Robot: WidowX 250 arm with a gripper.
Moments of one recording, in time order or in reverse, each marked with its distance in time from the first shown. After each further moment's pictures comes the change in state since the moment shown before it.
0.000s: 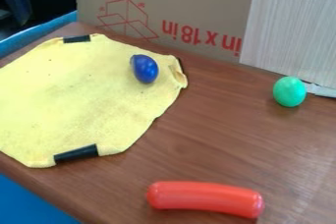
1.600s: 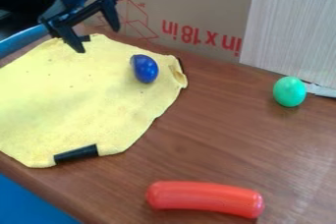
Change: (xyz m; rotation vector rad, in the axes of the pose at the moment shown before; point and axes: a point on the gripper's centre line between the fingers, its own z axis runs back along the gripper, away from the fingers) arm 0.014 -0.103 -0.050 -0.139 -0.128 0.554
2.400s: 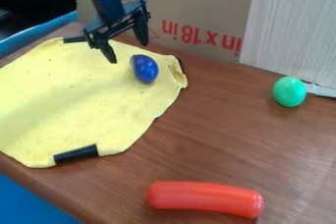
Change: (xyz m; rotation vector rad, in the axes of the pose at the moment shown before) arm 0.004 -0.025 -0.057 0.116 0.029 0.048
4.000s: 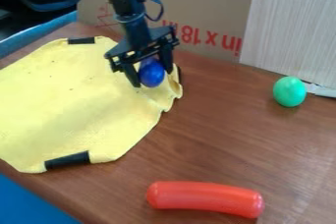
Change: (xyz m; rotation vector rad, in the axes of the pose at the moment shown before) arm -0.062 -0.010 -0.011 -0.018 0.040 -0.178
